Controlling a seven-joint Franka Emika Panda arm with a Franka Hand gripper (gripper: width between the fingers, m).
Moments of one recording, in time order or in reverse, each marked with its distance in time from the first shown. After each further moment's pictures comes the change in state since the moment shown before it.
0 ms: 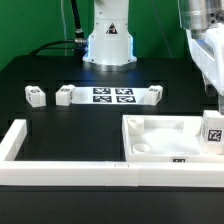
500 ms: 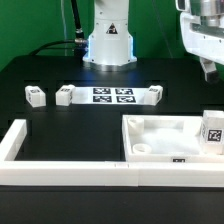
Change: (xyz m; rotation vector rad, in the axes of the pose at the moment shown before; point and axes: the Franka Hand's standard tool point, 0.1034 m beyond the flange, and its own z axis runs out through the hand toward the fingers) arm -0.019 0.037 -0.007 -0.032 0.013 -0.363
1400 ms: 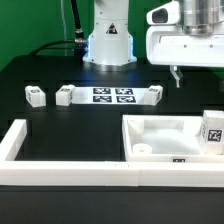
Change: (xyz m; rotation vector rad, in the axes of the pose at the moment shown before) arm -0.002 0.062 0.018 -0.025 0.018 -0.651
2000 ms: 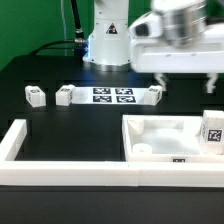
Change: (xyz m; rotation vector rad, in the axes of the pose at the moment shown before) arm -0.024 0.060 0.014 0.018 -0.246 -0.088
